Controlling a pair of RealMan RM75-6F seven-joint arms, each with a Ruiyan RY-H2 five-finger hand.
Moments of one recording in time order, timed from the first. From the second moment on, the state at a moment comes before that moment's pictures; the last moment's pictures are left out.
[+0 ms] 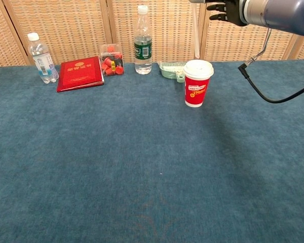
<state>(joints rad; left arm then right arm) -0.21 -0.88 -0.09 -1.90 1.32 1.32 0.08 0.99 -1.58 0.63 -1.14 -0.73 0.70 0.59</state>
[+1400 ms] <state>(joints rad) -0.22 -0.87 -0.09 -1.90 1.31 1.30 0.09 1.04 -1.73 0.60 -0.92 -0.89 0.72 0.56</state>
